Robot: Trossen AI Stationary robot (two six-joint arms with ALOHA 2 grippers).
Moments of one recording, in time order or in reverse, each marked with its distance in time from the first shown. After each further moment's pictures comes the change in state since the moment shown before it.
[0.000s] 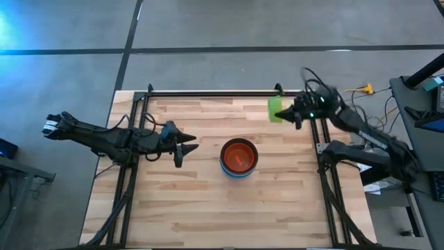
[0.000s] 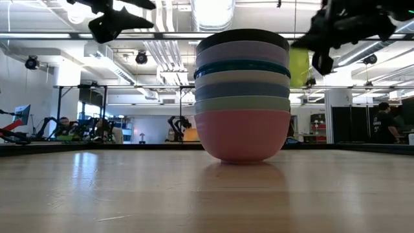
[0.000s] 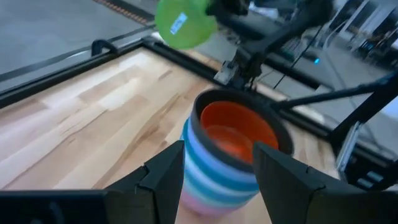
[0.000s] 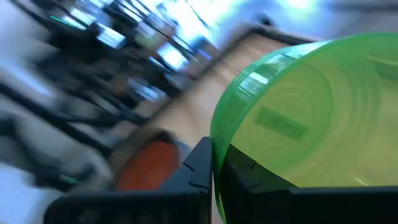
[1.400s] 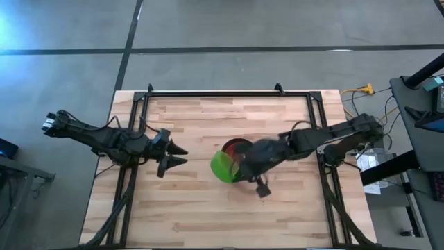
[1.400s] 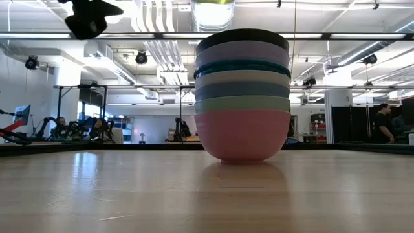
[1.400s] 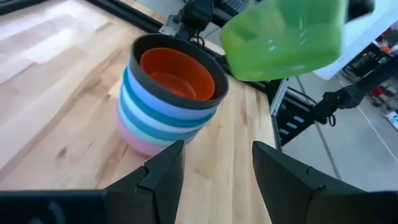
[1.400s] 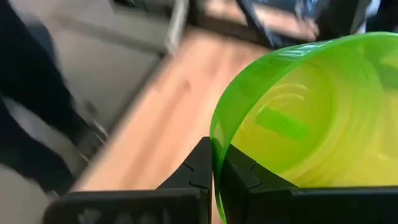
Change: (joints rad) left arm -0.083 -0.145 -0.016 -0.165 0.212 -0.078; right arm 1.037 0.817 0.927 -0.382 0.527 -0.520
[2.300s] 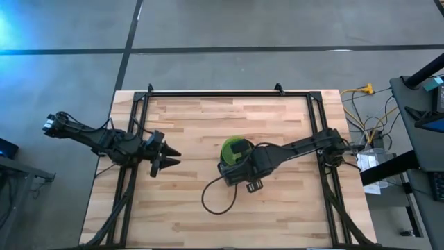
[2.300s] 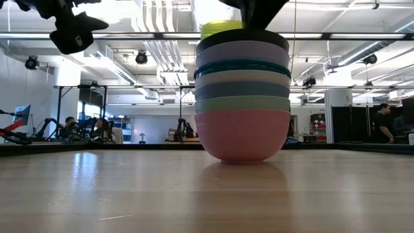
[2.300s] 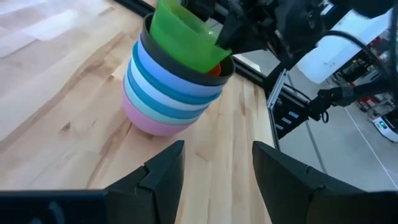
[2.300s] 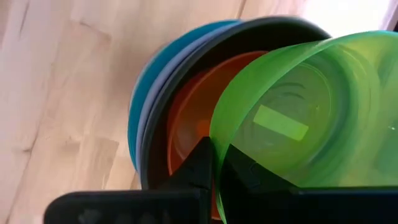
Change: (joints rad) left arm -0.028 -0.161 -0.142 -0.013 -0.003 -0.053; right arm 0.033 0.440 0.468 -0.837 0.474 -0.032
